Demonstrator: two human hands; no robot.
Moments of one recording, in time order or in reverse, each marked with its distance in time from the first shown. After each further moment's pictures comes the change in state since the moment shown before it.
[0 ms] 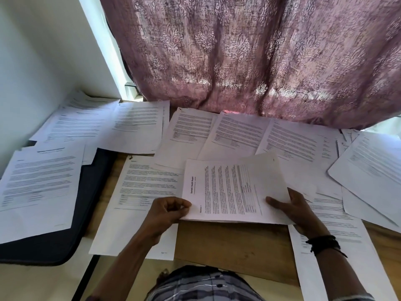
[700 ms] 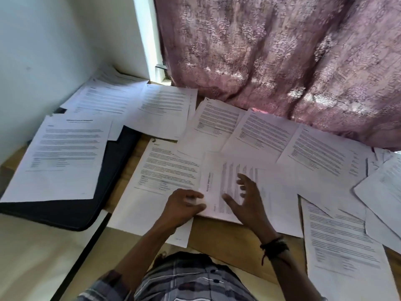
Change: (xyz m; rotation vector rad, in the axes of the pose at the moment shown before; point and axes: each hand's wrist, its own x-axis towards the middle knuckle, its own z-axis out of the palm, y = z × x) left_hand 0.000 -0.017 -0.002 0.278 0.164 -0.004; right_hand -0.007 -0.048 0.152 -0.370 -0.032 -0.246
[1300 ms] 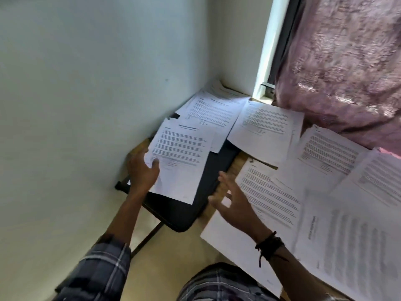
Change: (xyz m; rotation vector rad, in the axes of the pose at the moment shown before) left_hand 0.012 -0.107 -0.324 0.373 0.926 -0.077; right_hand 0.037 -0.179 0.201 0.216 -0.553 -0.323
